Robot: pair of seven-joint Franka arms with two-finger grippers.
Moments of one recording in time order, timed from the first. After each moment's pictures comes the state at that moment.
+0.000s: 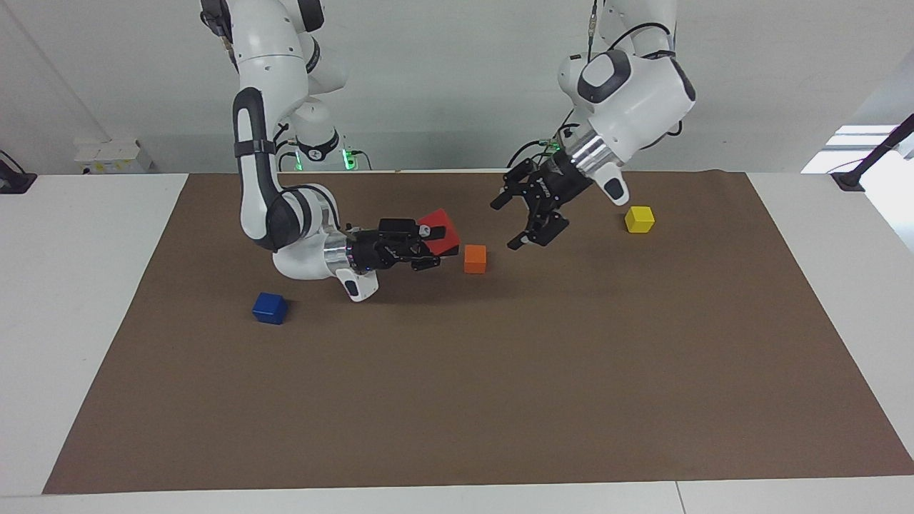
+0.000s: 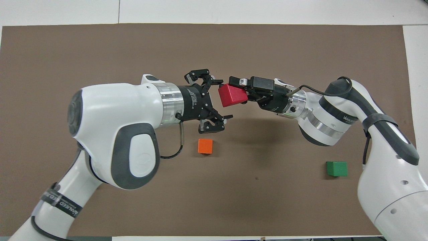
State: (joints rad) left arm -0.08 0.00 -0.32 -1.88 -0.80 2.22 -1.74; right arm 0.21 0.36 0.00 -1.99 2.08 1.59 -0.74
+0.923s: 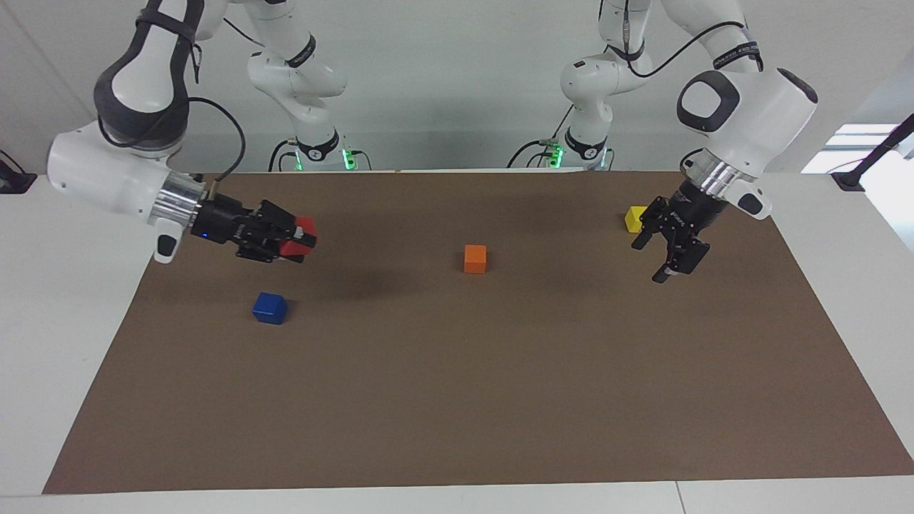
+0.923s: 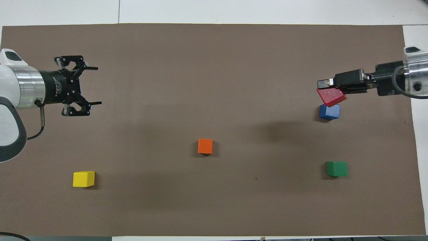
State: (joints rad) left arm 0.24 -0.01 -0.32 -1.96 -0.43 2.19 -1.28; right arm -0.18 0.17 -0.01 -1.74 0.84 1.67 -0.37
